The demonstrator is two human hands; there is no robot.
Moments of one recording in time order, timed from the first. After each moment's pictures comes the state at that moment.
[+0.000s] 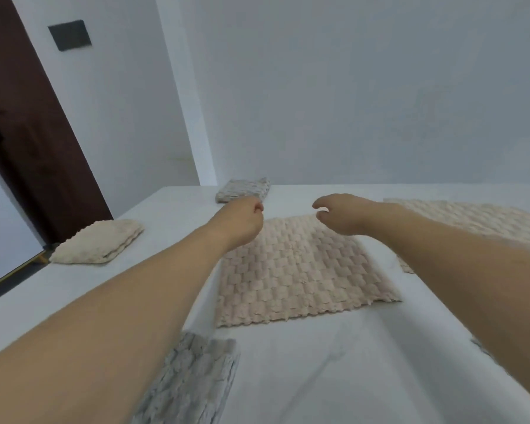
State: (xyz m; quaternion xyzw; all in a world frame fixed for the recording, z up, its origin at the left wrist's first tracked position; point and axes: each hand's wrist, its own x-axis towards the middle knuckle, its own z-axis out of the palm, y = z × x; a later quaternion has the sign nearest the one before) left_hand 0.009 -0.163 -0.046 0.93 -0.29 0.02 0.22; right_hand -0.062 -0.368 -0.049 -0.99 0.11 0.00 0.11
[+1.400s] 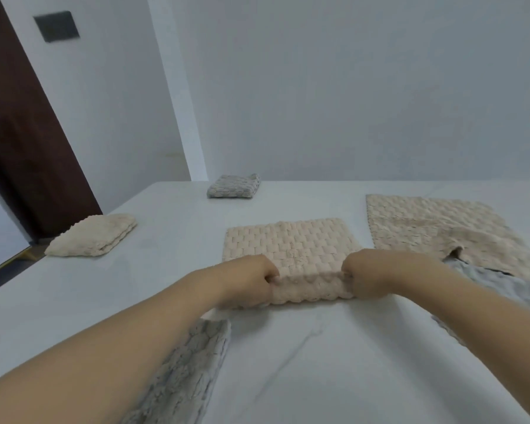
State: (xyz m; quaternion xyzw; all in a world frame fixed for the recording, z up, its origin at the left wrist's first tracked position) left_hand -0.076 -0.145 -0.075 0.90 -0.39 -0.18 0.09; right_hand -0.176 -0.340 -0.066 -0.97 0.12 0.20 -0.01
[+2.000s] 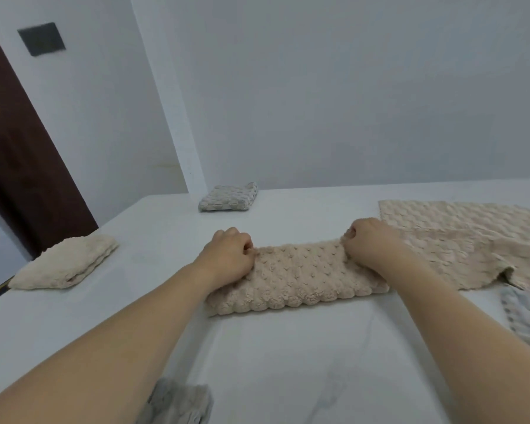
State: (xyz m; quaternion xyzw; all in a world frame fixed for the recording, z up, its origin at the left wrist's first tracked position) left_hand 0.045 -0.178 -0.106 0.94 -0.32 0.01 0.13; right_hand -0.069 -0.416 -0.113 -0.94 0.26 -0.14 0.16
